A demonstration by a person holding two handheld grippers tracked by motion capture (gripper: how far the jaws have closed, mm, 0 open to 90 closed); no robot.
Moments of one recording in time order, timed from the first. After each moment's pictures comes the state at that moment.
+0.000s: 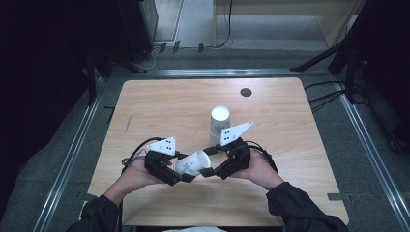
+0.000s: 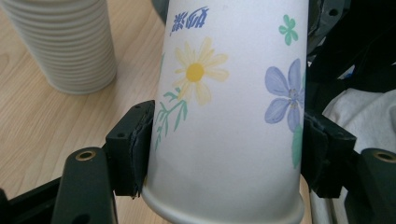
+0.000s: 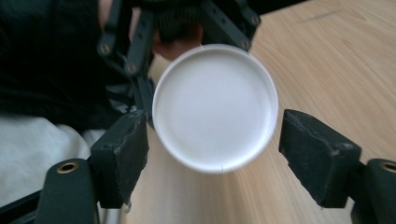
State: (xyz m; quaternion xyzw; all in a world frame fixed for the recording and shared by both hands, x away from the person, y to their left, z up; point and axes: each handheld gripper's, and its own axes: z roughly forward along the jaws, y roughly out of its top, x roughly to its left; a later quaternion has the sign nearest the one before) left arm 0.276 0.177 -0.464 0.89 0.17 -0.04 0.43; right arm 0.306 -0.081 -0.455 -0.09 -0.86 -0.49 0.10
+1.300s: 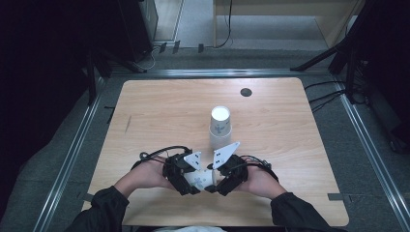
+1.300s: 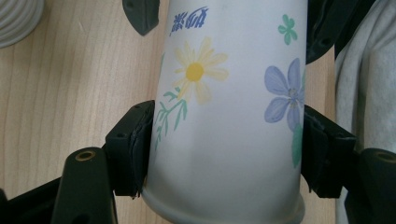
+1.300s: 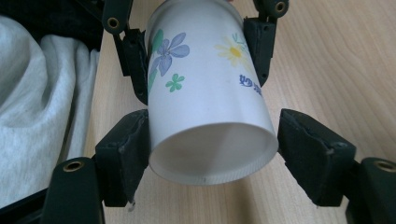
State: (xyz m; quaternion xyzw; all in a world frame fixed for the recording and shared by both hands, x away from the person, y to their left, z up) left arm 0.274 0.120 -0.482 0.97 0.09 -0.04 0.23; right arm 0.281 -0.071 -0.492 -0.04 -0.93 -0.37 0.04
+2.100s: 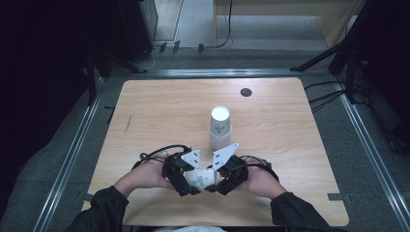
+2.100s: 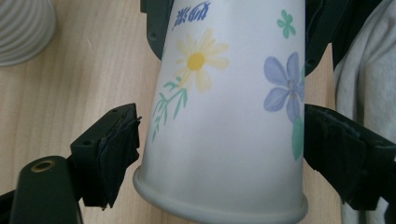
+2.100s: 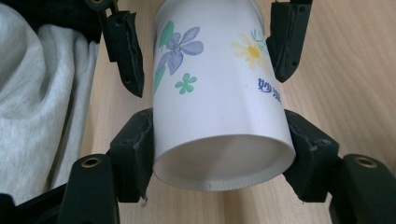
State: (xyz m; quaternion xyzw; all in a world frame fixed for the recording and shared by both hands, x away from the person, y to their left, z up) left arm 0.278 0.125 -0.479 0.96 0.09 -0.03 0.27; right arm 0.281 -0.073 -0.490 -0.03 -0.93 -0.37 0.03
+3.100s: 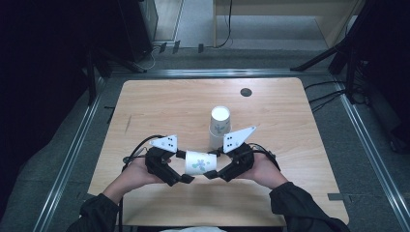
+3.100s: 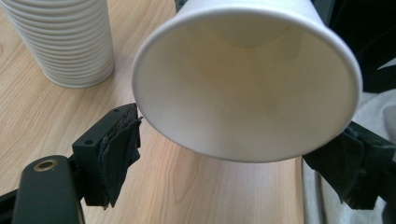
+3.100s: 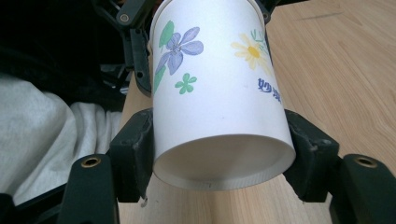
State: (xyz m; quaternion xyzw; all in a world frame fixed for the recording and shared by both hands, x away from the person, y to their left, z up) left arm 0.279 0.174 -0.460 0.89 0.18 -0.06 0.43; right arm 0.302 -0.088 -0.459 -0.05 -0.87 -0.49 0.07
